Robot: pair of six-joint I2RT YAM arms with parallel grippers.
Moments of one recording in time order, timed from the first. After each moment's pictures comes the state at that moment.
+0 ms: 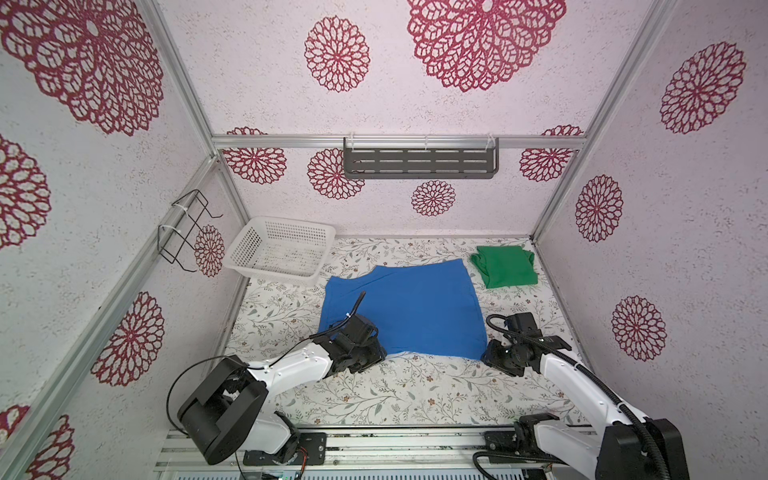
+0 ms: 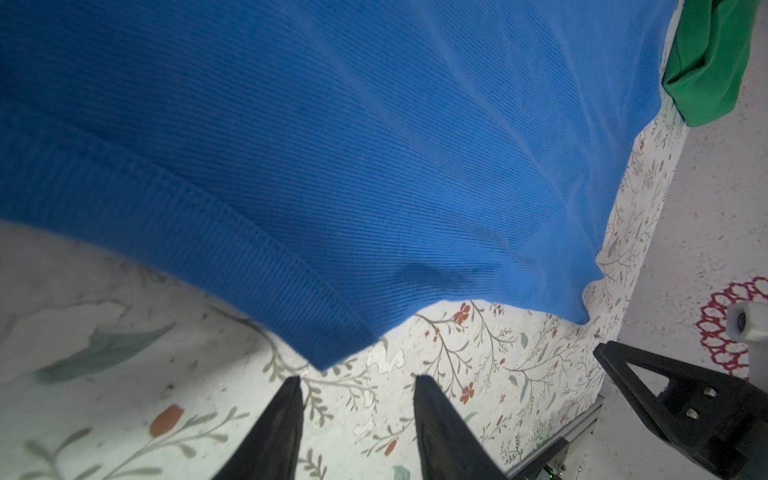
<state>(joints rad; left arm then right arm) -0.72 1.45 0.65 -0.18 0.14 -1.10 0.16 1.07 0.56 -0.70 -0.17 0.52</state>
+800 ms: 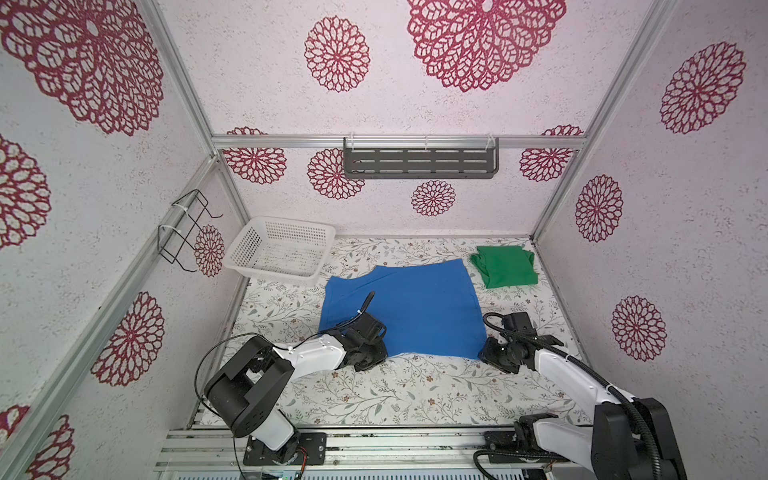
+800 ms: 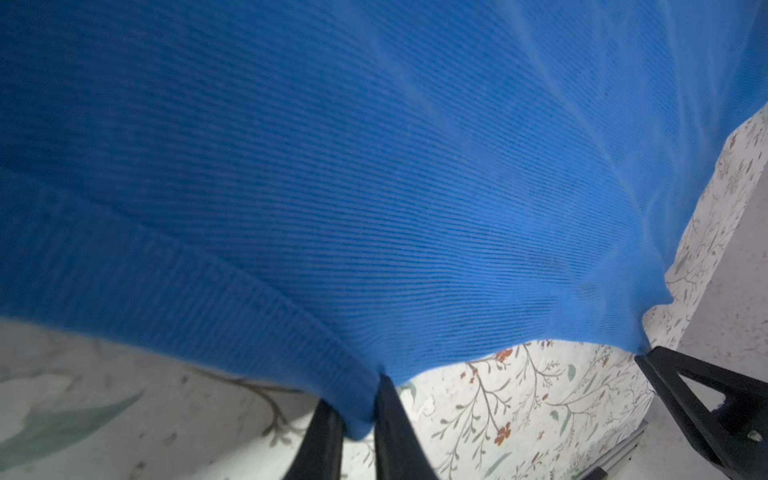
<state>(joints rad) -0.73 1.58 0.72 -0.21 0.13 -1.09 0.16 1.18 0.53 -0.55 -0.16 0.55</state>
